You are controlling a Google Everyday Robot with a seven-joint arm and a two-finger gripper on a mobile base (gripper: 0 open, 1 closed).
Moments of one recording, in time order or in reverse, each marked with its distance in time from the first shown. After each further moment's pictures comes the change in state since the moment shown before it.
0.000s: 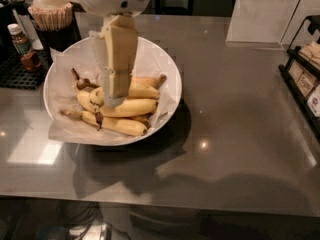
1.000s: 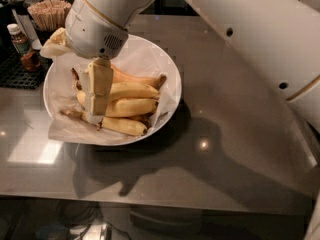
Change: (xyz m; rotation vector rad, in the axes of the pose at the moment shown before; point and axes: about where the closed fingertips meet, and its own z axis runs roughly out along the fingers) arm 0.036 -0.028 0.101 -0.145 -0.185 0.111
